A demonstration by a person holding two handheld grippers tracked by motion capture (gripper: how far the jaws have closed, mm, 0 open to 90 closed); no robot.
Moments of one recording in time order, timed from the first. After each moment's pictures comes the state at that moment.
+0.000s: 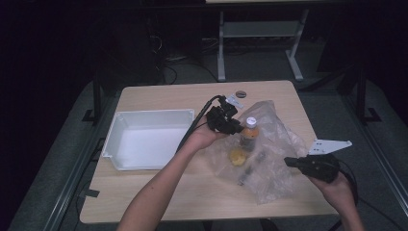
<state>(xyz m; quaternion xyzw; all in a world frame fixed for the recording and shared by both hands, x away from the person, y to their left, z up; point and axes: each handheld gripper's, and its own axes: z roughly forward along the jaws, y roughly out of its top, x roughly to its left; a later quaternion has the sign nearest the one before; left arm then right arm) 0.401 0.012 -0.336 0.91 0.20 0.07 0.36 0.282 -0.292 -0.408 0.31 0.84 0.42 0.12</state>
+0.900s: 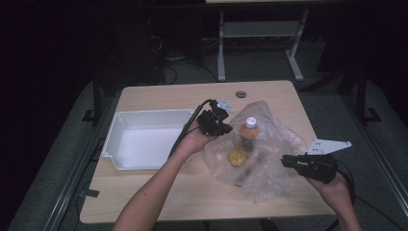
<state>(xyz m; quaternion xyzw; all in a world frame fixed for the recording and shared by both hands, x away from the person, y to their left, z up) 0.394 0.038 -0.346 0.91 0.22 0.09 0.33 0.279 -0.286 -0.404 0.31 0.83 0.44 0.13</state>
